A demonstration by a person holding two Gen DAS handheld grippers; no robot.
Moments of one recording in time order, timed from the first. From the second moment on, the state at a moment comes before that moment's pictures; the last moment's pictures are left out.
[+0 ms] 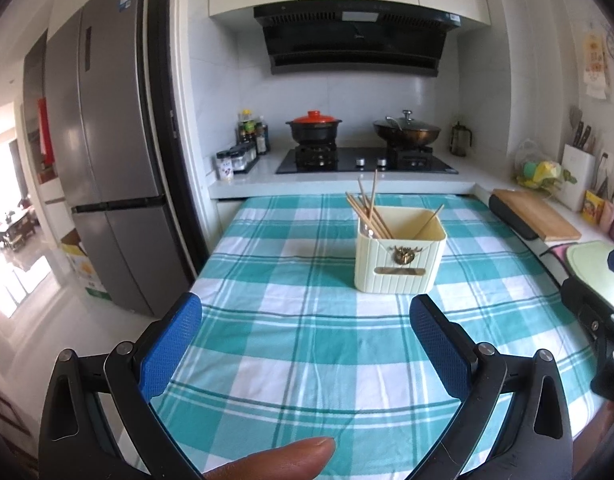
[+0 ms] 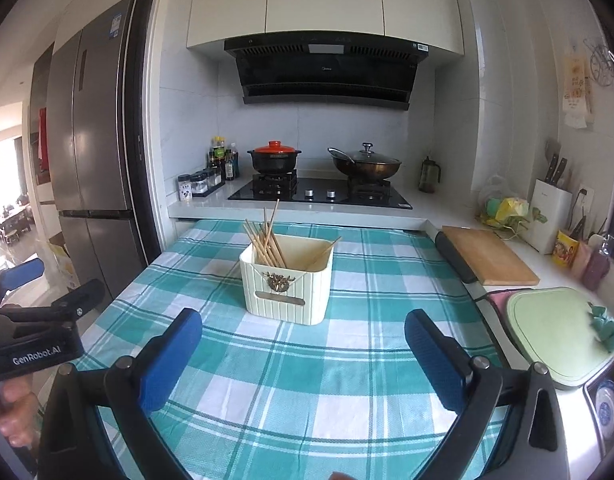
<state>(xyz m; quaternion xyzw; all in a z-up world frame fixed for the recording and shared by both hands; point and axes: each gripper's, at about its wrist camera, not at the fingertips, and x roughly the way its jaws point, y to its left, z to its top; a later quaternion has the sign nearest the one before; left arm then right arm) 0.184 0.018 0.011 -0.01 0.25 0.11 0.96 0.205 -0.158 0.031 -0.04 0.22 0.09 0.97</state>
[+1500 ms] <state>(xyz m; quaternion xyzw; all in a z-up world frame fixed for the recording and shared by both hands) 0.184 0.009 0.011 -0.01 0.27 0.10 0.96 0.184 -0.161 0.044 -0.03 0.22 0.06 0.97</state>
